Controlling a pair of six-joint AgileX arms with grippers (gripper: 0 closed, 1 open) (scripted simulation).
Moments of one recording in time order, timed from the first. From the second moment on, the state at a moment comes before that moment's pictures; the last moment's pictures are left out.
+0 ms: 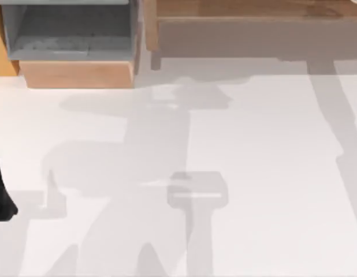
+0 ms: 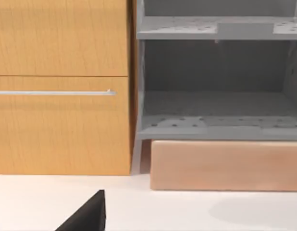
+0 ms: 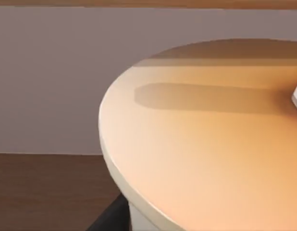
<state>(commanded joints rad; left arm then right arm) 0.00 0.00 0.00 0.00 0.00 0.00 0.08 1.74 1.29 0.34 0.10 0.01</state>
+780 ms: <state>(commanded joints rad) 0.00 0.00 0.00 0.00 0.00 0.00 0.10 1.71 1.25 0.35 0.09 0.05</state>
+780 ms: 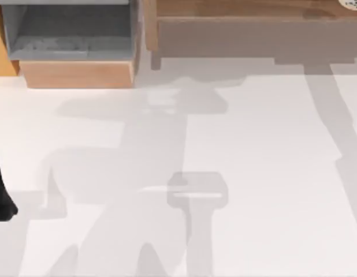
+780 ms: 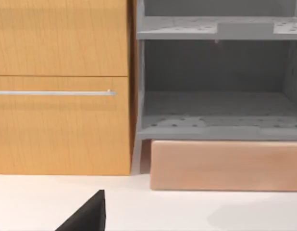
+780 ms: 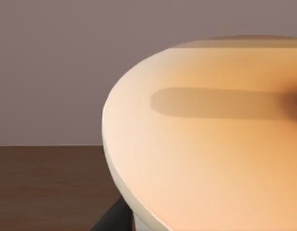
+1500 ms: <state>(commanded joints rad) 0.00 0.00 0.00 0.00 0.00 0.00 0.10 1.83 1.29 0.44 0.09 0.02</state>
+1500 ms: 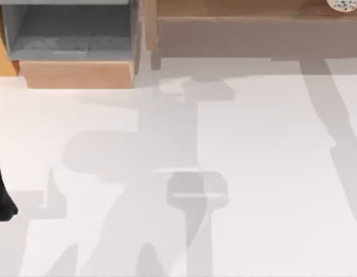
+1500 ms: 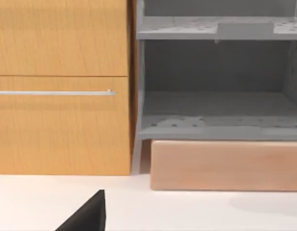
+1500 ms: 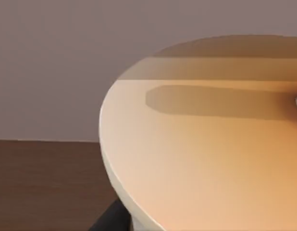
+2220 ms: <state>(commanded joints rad) 0.00 0.00 0.00 0.00 0.00 0.00 0.07 1.93 1.42 0.39 0.10 0.02</state>
